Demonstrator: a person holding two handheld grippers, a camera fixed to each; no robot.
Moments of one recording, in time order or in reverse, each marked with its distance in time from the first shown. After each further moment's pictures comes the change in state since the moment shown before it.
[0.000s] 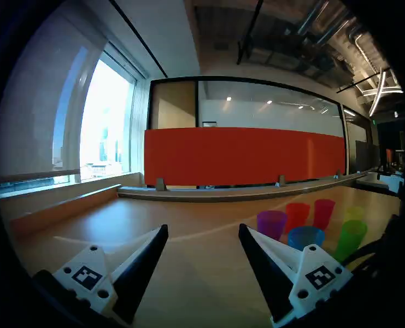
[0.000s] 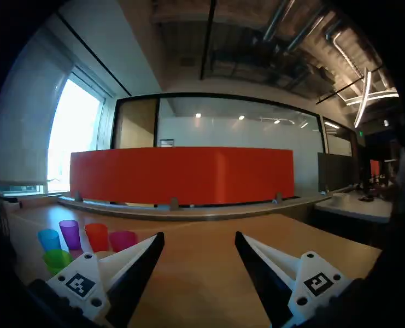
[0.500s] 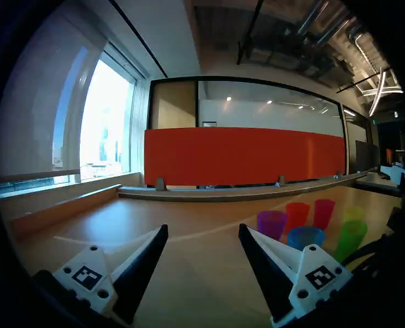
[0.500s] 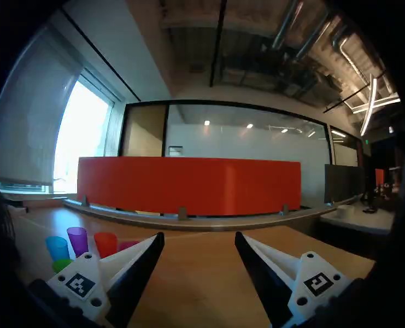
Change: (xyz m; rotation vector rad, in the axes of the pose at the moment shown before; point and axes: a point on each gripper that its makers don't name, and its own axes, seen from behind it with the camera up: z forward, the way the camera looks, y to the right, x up) left arm 0.000 0.000 0.000 0.000 0.000 0.000; right arm 0.028 -0.017 -0.004 0.043 0.043 -0.028
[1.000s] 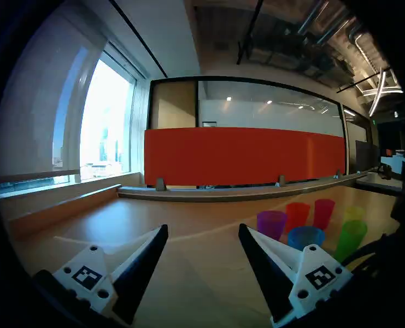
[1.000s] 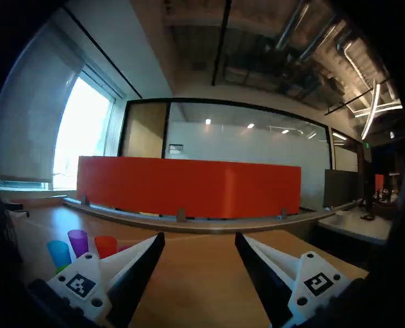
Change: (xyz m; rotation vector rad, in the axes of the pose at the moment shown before) left arm 0.000 0.000 0.000 0.000 0.000 0.000; right arm 0.027 -0.007 0.001 0.014 -0.011 -0.030
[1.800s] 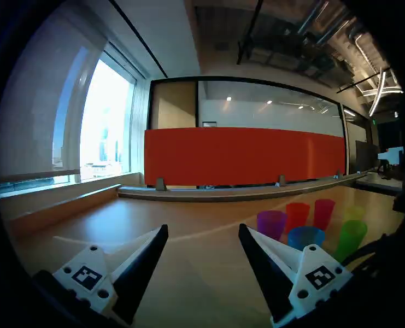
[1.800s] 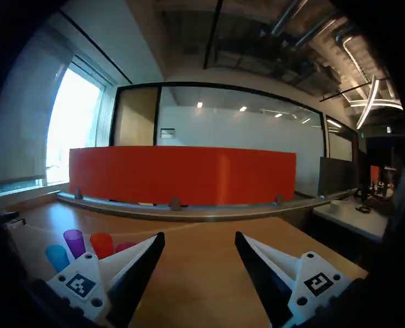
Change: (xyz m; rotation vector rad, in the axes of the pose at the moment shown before) left arm 0.000 0.001 0.001 -0.001 0.000 -0.002; right arm 0.005 0.008 0.012 -0.059 -0.120 0.024
